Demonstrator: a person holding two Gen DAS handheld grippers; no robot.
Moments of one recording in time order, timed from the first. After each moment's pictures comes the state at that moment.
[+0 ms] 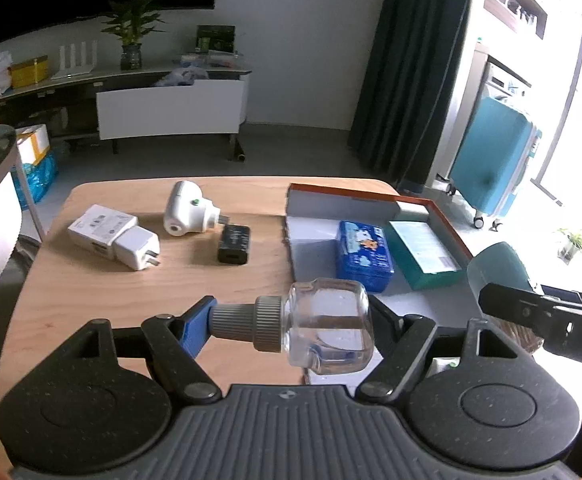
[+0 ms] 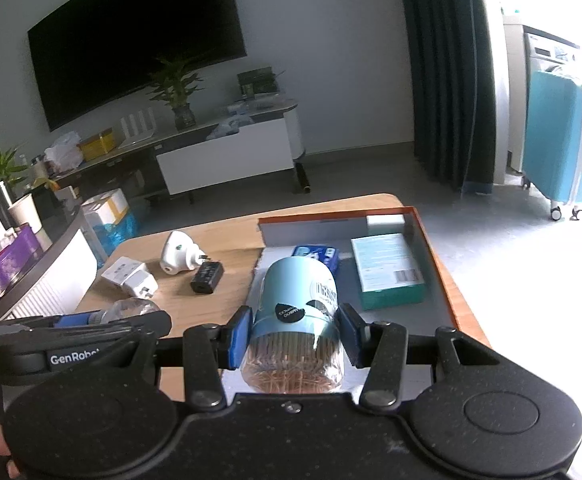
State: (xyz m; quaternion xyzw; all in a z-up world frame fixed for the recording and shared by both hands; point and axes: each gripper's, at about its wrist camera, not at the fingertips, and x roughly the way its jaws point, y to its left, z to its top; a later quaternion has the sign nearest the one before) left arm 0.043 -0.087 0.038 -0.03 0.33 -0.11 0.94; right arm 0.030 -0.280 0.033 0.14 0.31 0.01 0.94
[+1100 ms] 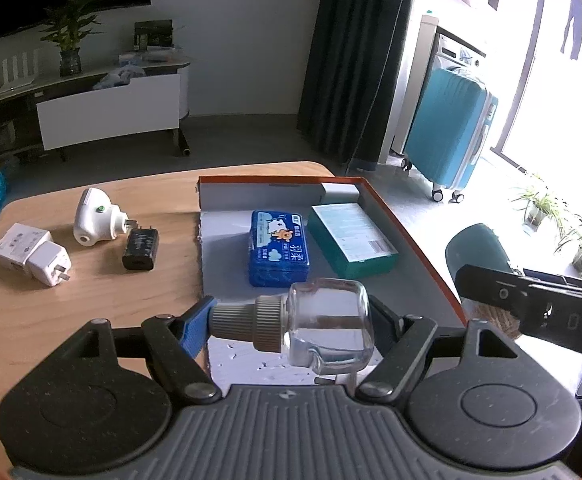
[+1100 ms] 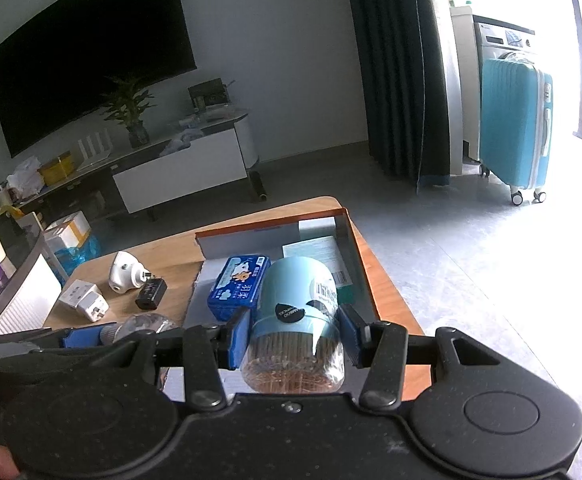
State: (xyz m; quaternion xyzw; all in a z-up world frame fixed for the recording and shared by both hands) left arm 0.060 -0.152 0.026 0.00 0.34 -0.18 0.92; right arm 0.026 -0.326 0.022 0.16 0.31 -0.05 0.94
